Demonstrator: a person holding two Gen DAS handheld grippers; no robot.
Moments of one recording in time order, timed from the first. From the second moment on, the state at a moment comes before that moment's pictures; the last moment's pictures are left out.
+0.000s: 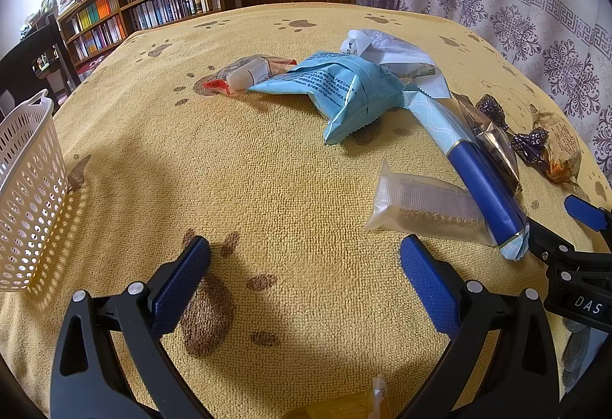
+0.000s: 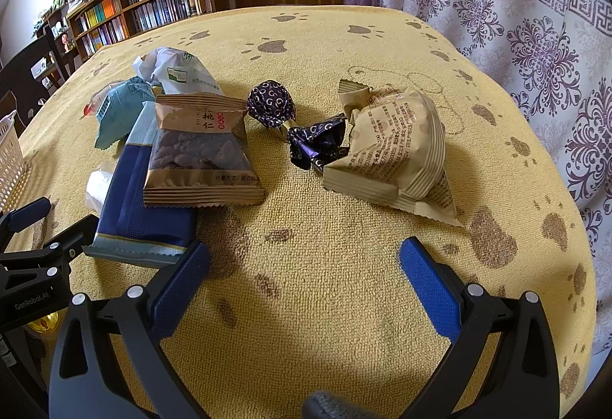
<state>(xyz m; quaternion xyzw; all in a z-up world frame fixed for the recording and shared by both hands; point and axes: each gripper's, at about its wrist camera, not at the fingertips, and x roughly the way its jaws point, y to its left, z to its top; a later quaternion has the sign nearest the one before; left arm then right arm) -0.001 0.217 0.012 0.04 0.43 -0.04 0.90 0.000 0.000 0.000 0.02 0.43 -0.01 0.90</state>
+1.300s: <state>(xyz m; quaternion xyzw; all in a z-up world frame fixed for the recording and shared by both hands) -0.001 0.218 0.013 0.05 0.44 -0.06 0.90 0.000 0.000 0.000 0.01 0.44 0.00 0.90</state>
